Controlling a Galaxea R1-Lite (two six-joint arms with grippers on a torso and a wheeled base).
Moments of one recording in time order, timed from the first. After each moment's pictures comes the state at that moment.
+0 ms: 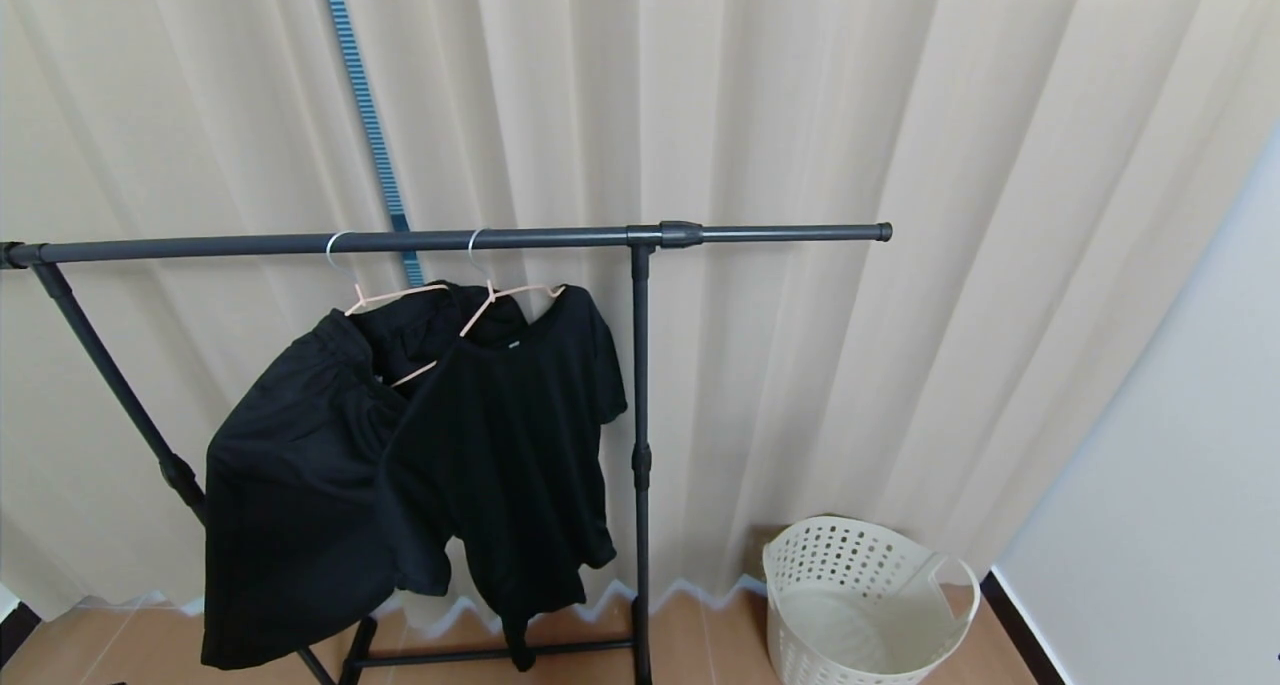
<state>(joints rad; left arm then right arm) -0.08 0.50 0.00 -0.19 -0.20 0.08 0.16 0.35 0.00 -0.17 0.12 -0.19</state>
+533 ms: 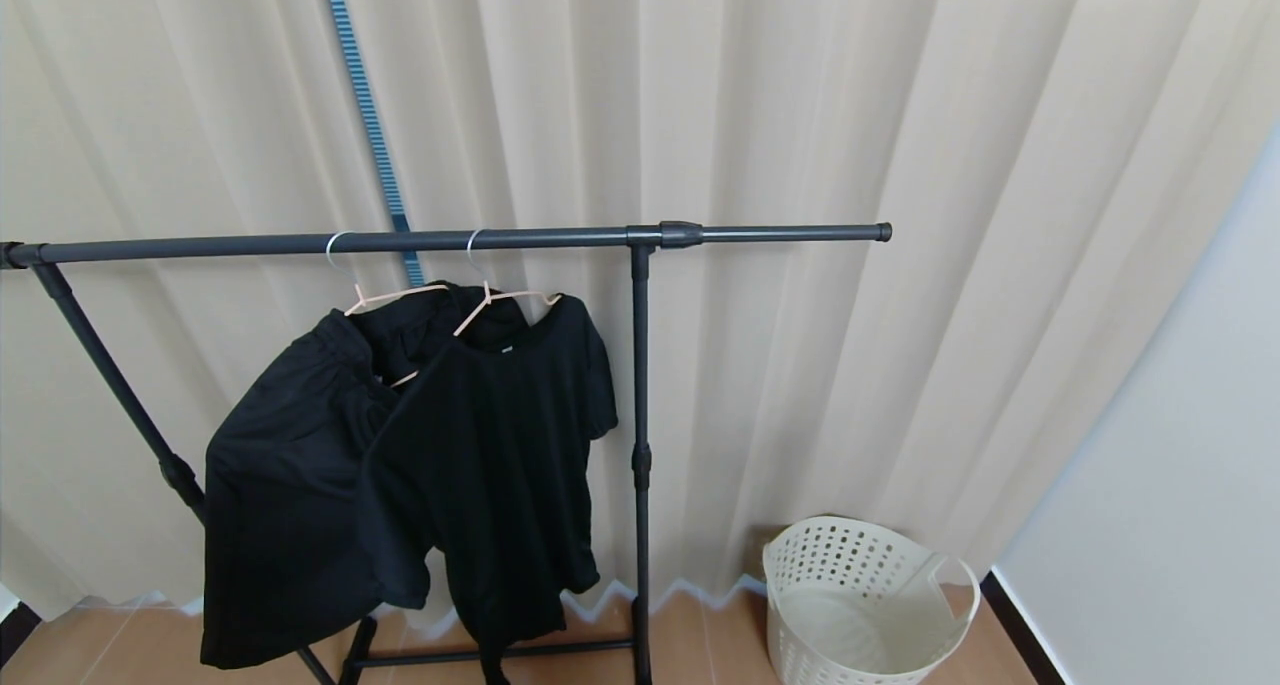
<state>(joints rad) -0.08 0.39 0.00 -0.02 -0.09 0.10 0.09 0.19 0.00 -0.12 0.08 -0.18</state>
